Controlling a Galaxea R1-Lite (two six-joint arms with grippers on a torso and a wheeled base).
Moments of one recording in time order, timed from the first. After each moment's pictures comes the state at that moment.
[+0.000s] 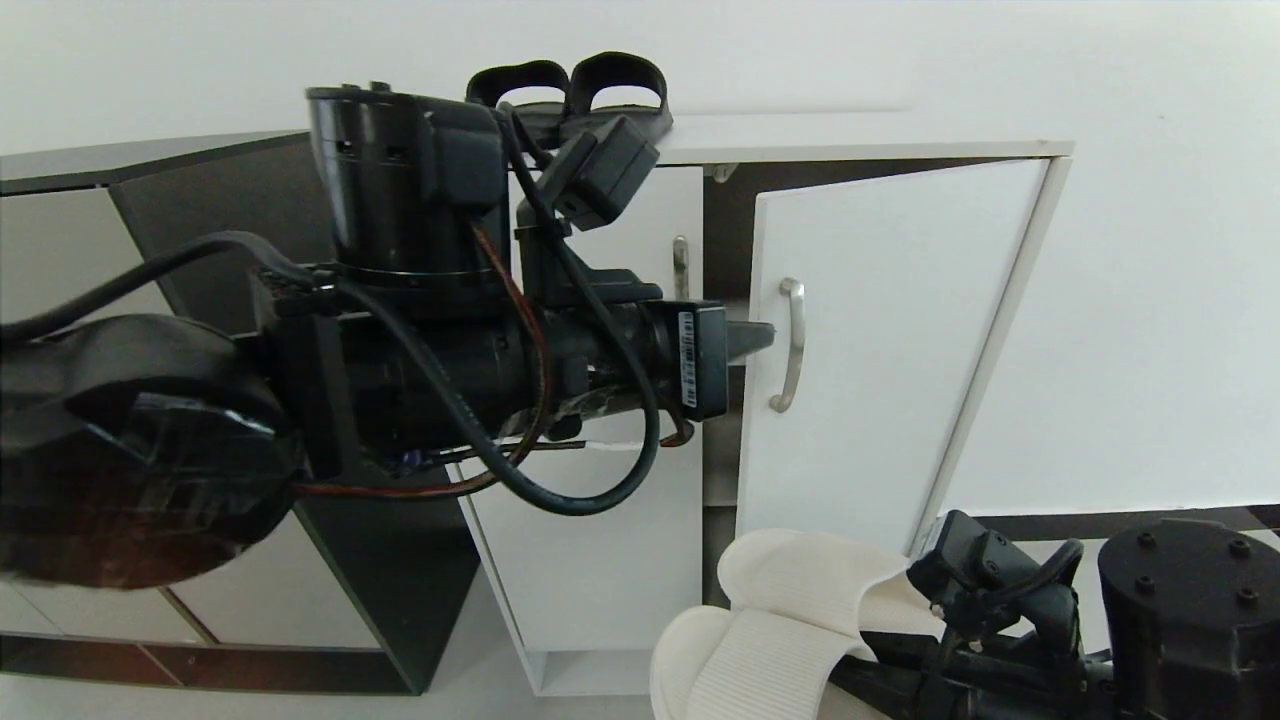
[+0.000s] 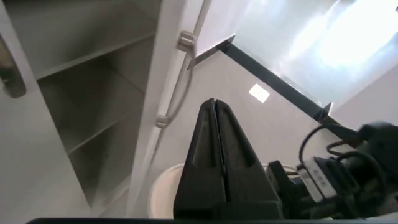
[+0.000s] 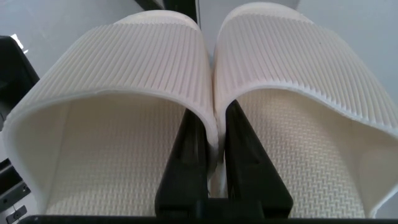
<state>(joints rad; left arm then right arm) -0.75 1.63 -1.18 -0.35 -0.23 -0.22 0.89 1.50 -0.40 -0.71 0.03 0.01</state>
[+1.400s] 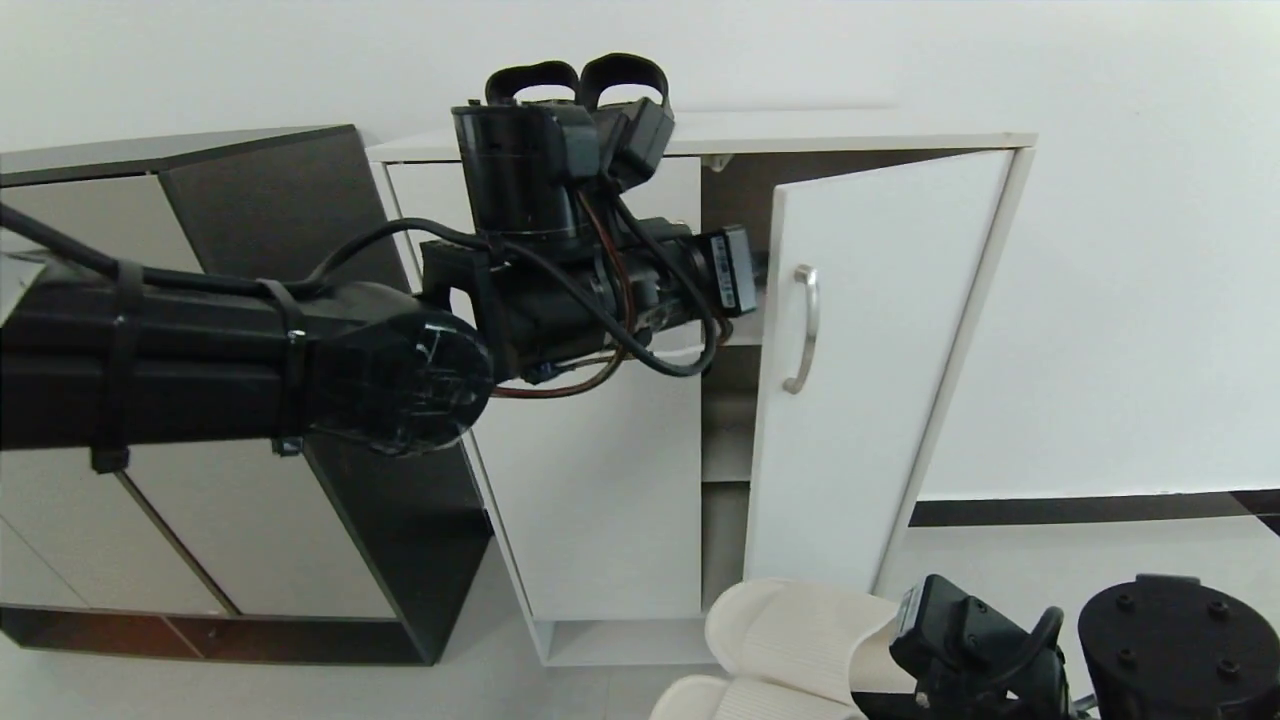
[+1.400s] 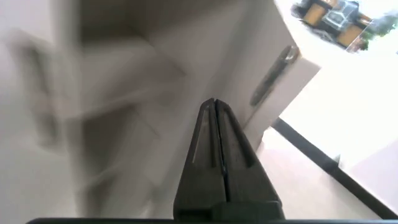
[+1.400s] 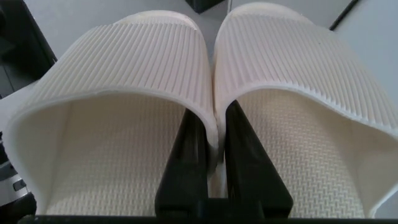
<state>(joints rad) -0.70 1.87 -1.42 -0.46 -0.21 -0.28 0.96 1.52 -0.35 -0.71 0.03 0.00</state>
